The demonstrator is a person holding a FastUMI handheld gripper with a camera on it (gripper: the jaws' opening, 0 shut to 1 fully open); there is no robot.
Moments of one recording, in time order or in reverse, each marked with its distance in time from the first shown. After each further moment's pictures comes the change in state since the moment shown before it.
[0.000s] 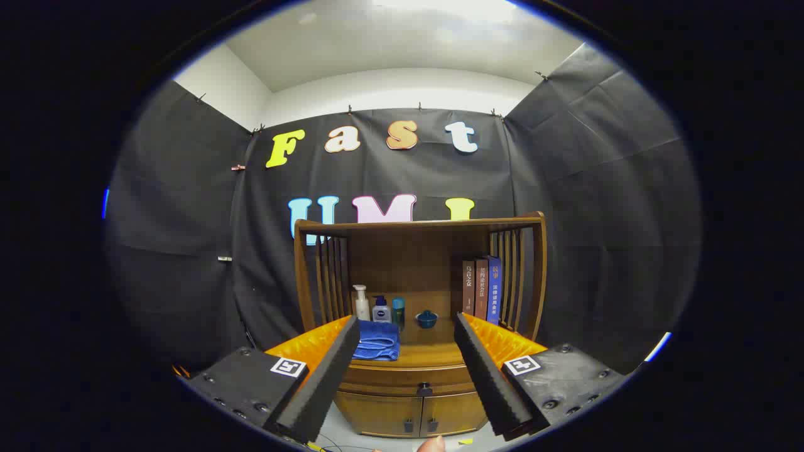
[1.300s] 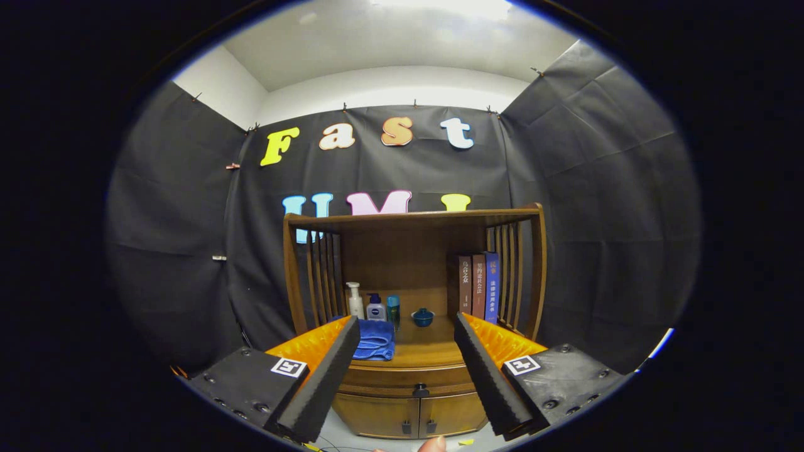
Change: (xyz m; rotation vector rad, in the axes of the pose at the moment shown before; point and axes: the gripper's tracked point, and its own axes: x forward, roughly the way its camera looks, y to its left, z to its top) arm 0.031 -0.005 -0.022 0.012 0.006 0.007
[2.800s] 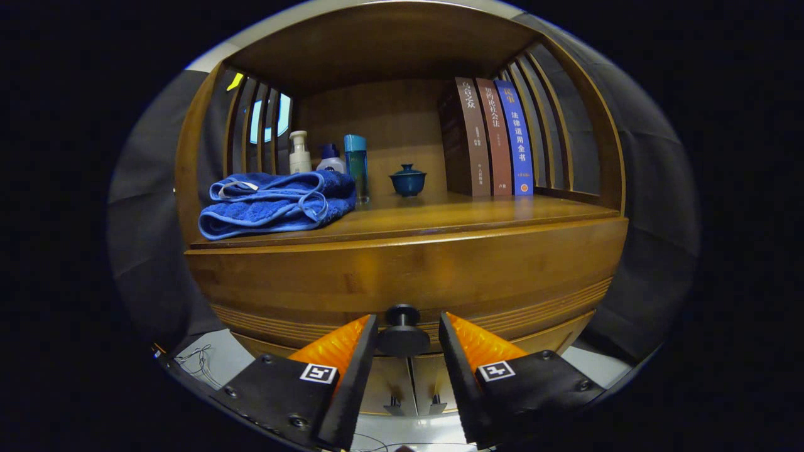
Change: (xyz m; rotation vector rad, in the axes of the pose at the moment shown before) arm 0.151 -0.056 -0.336 0.043 0.351 -0.043
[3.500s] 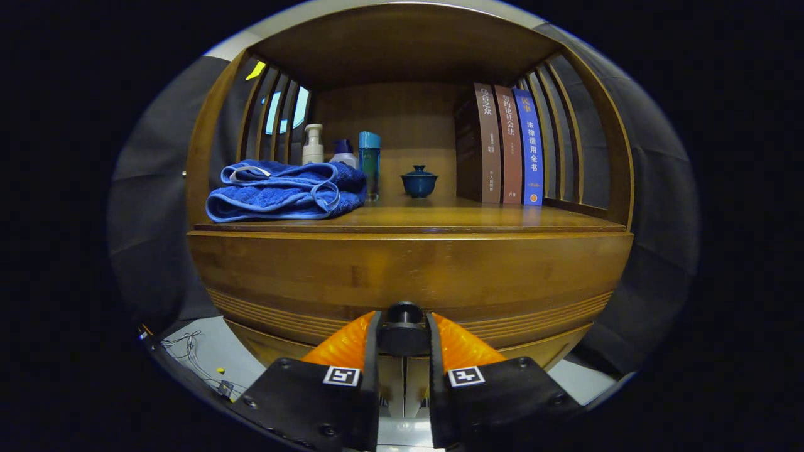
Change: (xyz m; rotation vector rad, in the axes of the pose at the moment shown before) arm 0.002 -0.001 -0.010 -0.077 -0.012 0.008
